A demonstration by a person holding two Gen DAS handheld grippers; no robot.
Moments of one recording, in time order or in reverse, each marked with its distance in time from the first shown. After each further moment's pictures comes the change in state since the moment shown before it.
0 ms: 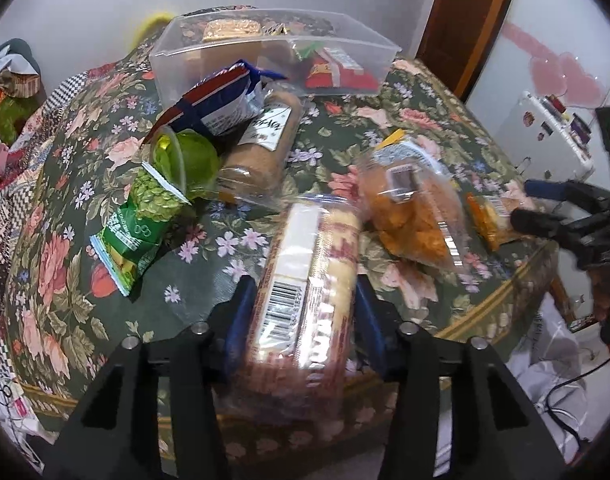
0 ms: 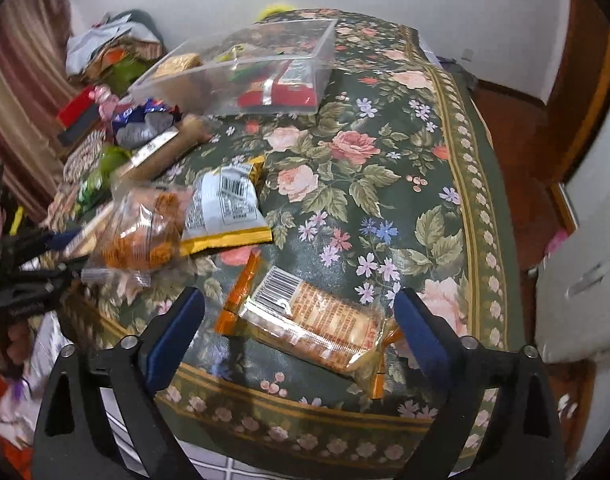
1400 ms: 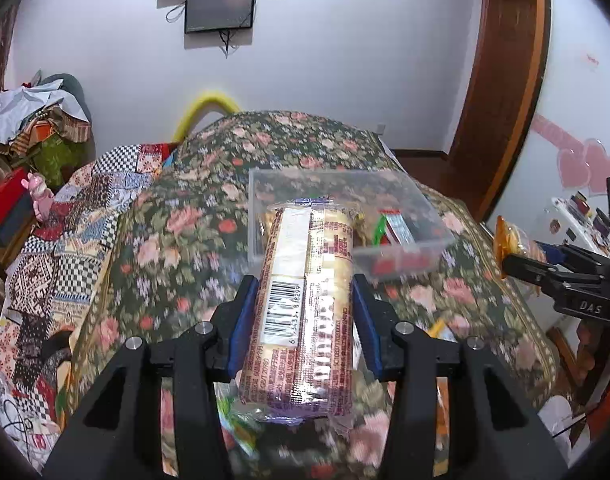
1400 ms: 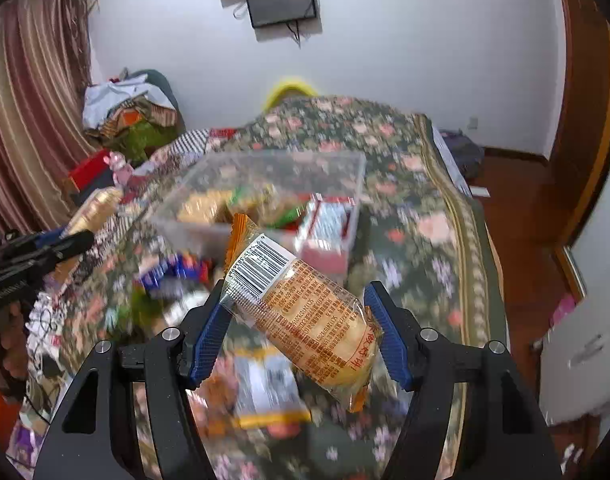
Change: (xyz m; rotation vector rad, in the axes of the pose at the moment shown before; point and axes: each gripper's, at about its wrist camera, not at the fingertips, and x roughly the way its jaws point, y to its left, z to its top) left arm -0.077 0.055 0.117 -0.085 -0.326 0.128; right arm -0.034 0.025 0.118 -0.008 -0.280 0.035
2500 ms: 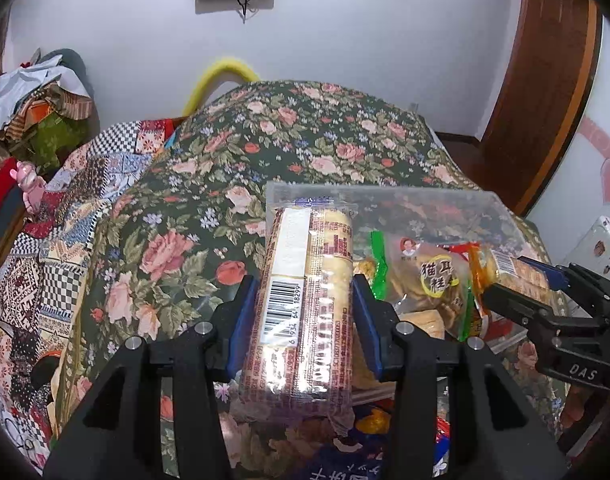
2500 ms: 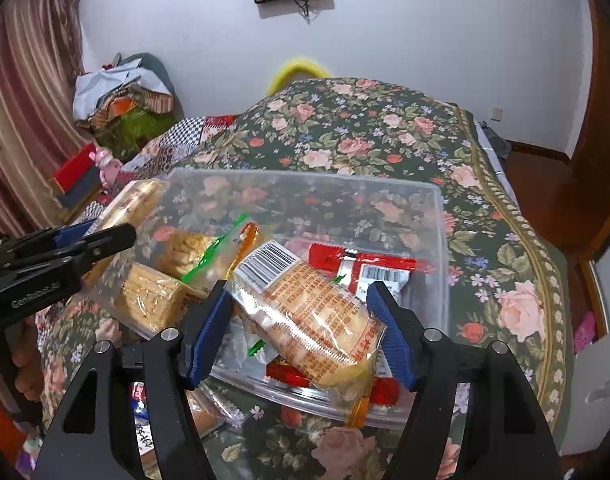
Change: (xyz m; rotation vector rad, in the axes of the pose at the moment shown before) left arm 0.153 0.036 0.060 -0.045 0.128 0.063; right arm 0.131 0.009 0.055 -0.012 0.093 0.037
